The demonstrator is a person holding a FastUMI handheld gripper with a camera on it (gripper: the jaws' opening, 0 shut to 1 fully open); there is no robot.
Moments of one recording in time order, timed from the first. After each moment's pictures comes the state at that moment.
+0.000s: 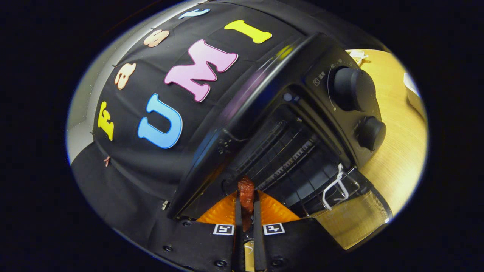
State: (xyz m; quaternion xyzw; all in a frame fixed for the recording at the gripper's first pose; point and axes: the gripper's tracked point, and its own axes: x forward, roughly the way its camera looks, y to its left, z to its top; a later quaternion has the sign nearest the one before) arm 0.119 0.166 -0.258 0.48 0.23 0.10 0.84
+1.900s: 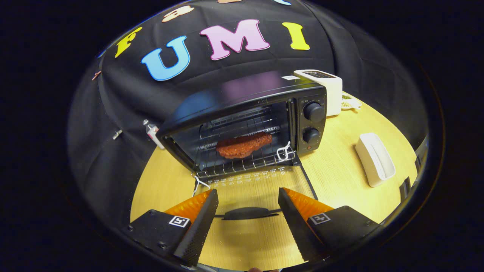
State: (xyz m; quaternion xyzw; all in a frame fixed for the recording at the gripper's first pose) arm -0.037 0.139 -0.257 0.16 0.35 0.08 0.92
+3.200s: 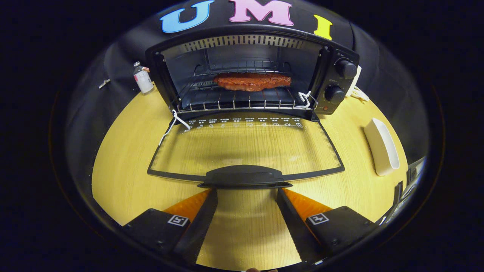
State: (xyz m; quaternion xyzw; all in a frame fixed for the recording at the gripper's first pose) arm -0.067 0.167 -0.357 0.04 0.45 0.06 0.89
